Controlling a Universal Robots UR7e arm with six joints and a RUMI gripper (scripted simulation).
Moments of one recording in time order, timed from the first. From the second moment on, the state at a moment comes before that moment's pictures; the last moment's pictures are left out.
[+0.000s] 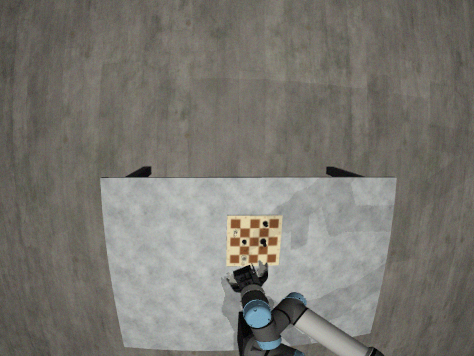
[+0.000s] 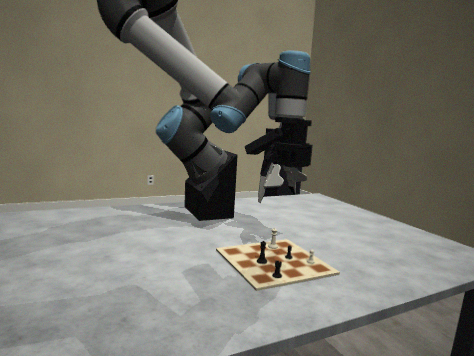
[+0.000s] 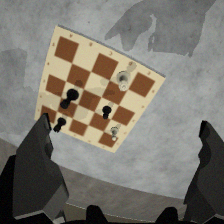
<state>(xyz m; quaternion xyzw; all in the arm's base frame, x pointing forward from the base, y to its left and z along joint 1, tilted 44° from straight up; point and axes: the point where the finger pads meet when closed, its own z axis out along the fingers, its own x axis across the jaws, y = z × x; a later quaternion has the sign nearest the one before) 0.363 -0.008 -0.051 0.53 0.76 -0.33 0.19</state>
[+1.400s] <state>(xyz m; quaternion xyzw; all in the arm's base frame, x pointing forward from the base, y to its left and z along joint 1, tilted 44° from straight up) 0.364 -0.011 -0.054 0.48 0.79 -0.34 0.16</state>
